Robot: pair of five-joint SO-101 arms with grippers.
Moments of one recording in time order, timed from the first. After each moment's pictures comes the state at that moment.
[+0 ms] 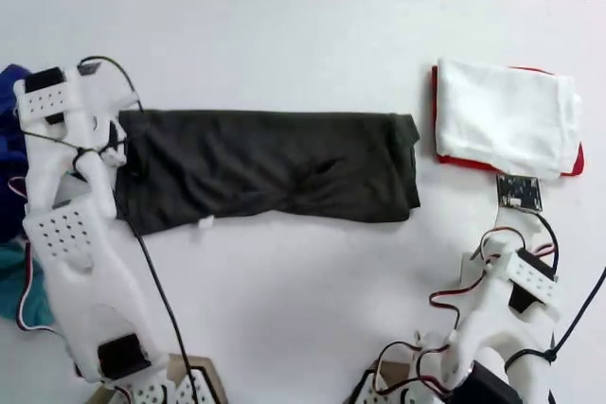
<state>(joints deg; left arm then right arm) -28.5 52.0 -40.0 96.4 -8.1 34.1 -27.1 68.8 40.8 31.4</state>
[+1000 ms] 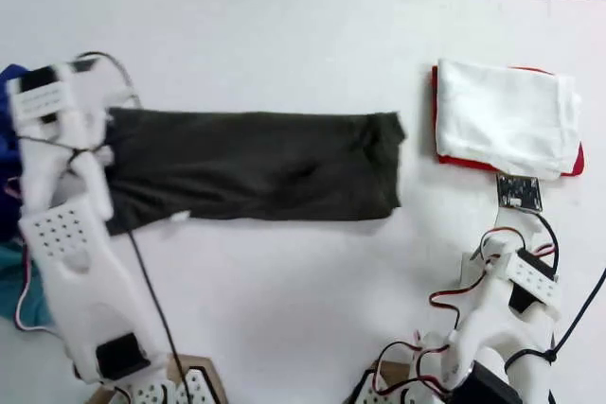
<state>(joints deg) -32.6 52.7 -46.2 98.8 -10.7 34.1 -27.1 68.8 40.8 31.4</state>
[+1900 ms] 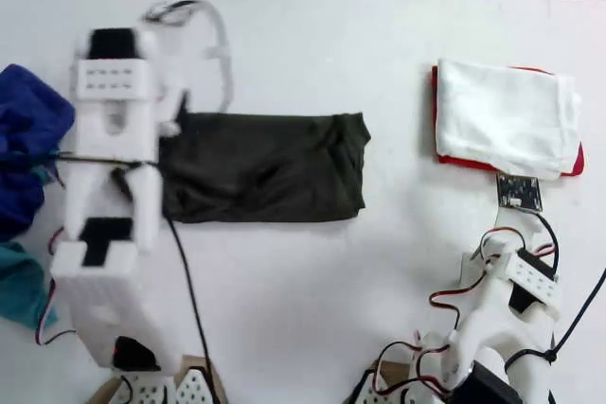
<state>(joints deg) -4.7 17.5 -28.0 101.4 -11.0 34.1 -27.1 68.8 40.8 31.4</state>
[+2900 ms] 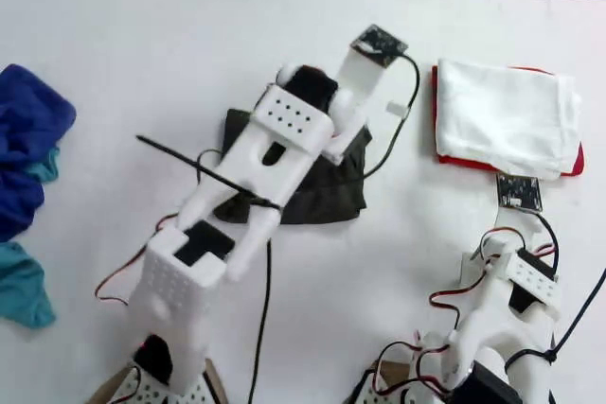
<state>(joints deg) 27.3 30.9 -39.7 86.8 -1.8 34.1 -27.1 68.8 40.8 31.4</state>
